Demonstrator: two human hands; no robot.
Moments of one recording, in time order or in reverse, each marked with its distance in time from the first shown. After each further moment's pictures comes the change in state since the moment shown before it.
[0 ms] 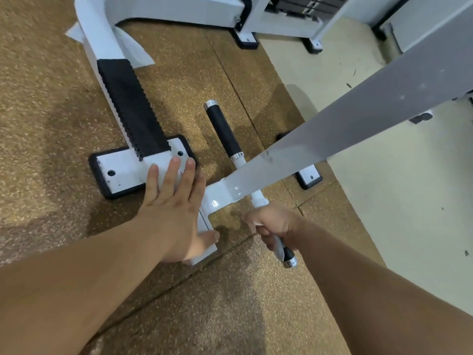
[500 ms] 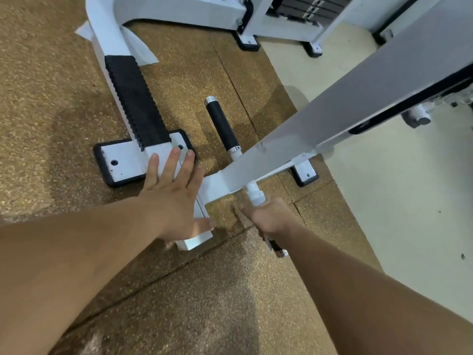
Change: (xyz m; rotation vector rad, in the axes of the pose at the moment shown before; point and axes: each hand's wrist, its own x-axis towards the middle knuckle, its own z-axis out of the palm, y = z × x) left_hand 0.000 -0.001 -0.002 0.007 -0.036 0.011; right_hand -0.007 0.020 0.015 -0.015 0.303 -0.257
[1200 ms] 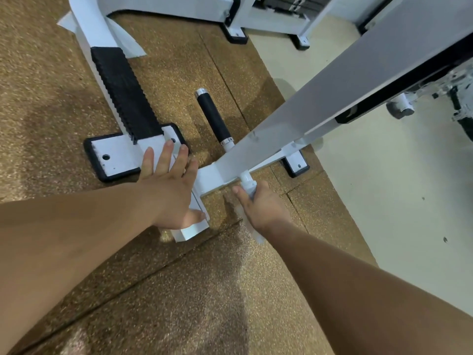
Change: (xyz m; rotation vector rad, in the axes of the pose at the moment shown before) left_hand -0.007 -0.001 -0.009 -0.007 -0.024 0.043; right_hand -0.010 0.001 0.012 -0.492 0.201 -0.144
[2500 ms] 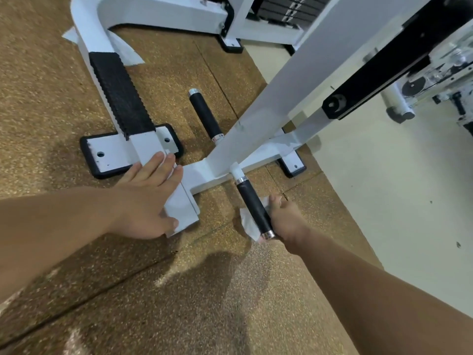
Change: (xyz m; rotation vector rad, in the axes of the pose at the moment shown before) left_hand -0.028 -0.006 0.021 -0.017 -0.061 0.063; right_hand -0.014 0.066 -0.011 0.656 -0.078 0.259
